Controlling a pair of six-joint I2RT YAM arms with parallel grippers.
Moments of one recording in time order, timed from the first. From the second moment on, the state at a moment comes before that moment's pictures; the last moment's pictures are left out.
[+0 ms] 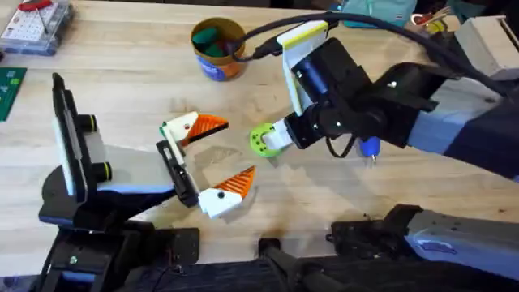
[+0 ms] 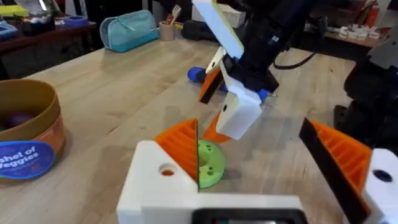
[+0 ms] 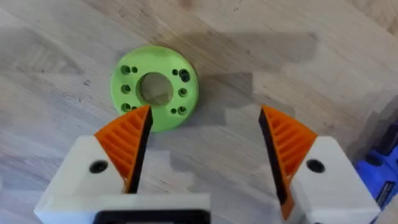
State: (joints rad) left arm -0.15 0.00 0.01 -0.08 0.95 -0.02; right arm 0.68 1.33 0.87 -0.69 0.10 0.17
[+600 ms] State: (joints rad) left arm -0.15 0.00 0.01 -0.08 0.95 -0.02; right arm 0.68 1.44 0.86 -0.62 0.10 0.17
